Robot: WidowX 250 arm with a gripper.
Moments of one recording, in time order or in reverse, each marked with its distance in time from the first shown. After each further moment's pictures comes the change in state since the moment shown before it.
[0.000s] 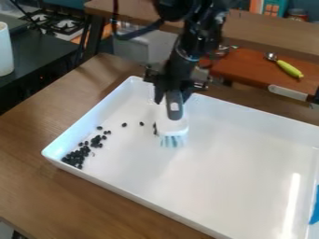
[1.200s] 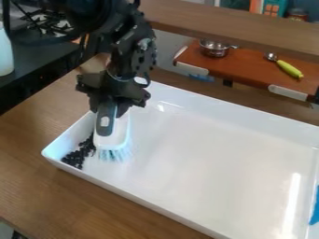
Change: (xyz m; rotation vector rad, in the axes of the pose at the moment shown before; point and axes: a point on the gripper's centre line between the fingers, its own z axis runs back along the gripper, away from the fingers) arm -0.040 0.084 -0.004 0.044 -0.074 -0.033
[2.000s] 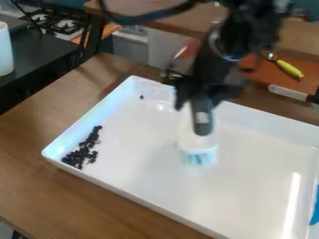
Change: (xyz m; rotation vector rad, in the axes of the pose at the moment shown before) arm -0.020 -0.104 0.113 -0.112 -0.027 0.006
